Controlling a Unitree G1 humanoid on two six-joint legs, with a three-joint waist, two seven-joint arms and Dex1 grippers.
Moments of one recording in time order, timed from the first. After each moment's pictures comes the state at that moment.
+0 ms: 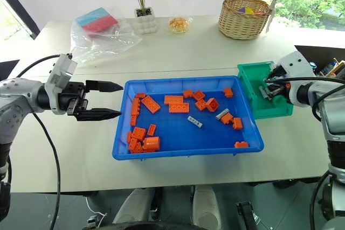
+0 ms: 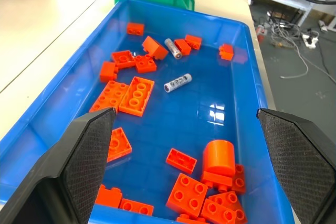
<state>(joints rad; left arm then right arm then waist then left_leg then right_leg) -0.47 0.90 0.09 -0.16 -0.71 0.66 -1.28 -0.47 -0.97 -0.16 -0.07 0.18 1.01 0.69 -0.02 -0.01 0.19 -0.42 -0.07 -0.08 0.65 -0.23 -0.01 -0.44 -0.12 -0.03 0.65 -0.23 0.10</state>
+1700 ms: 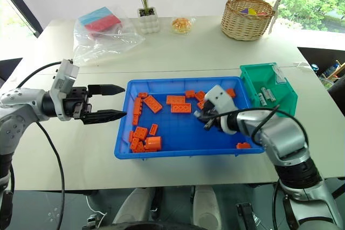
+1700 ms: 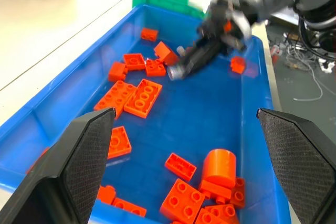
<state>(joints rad) -0.39 0.87 0.13 -0.26 -0.78 0.72 -1.15 -0.47 -0.72 -0.05 -0.39 0.48 1.19 0.60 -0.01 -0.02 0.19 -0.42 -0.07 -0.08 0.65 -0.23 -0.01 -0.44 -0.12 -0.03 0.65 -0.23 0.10</state>
